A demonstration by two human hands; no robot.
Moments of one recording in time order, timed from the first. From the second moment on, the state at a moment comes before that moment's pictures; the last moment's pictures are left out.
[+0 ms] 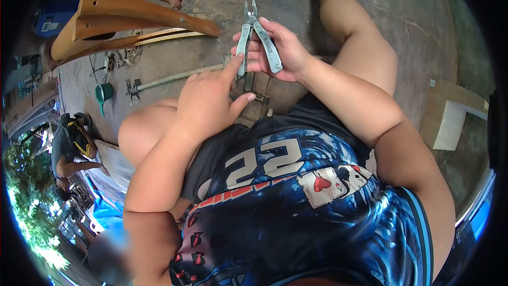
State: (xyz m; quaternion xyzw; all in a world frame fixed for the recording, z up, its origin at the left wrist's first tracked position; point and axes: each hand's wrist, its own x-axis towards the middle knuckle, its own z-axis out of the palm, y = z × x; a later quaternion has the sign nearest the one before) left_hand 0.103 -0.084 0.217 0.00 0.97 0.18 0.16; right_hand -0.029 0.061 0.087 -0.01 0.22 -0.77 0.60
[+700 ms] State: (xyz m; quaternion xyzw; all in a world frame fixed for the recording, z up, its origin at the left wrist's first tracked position) left_hand 0.090 -0.092 0.215 0.00 0.92 0.31 0.24; right_hand -0.042 0.060 0.079 0.01 0.30 -0.75 0.59
